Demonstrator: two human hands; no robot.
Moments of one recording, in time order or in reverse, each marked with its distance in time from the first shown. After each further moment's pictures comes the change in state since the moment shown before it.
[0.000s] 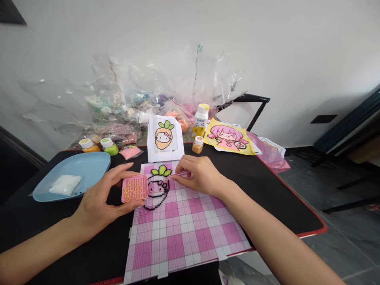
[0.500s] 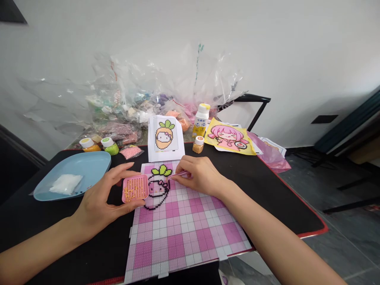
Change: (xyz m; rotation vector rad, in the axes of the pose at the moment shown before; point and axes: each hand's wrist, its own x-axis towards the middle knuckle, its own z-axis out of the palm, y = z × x) left_hand 0.001 0.000 -0.001 -0.005 0.004 0.002; right_hand 0.001 0.000 0.001 -0.021 -0.021 -0.005
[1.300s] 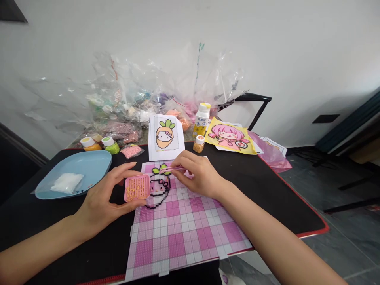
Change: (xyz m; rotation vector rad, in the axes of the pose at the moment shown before) left_hand 0.000 0.001 0.002 -0.023 -0.009 0.022; right_hand 0.001 -0.010 0.003 0.107 0.189 -0.122
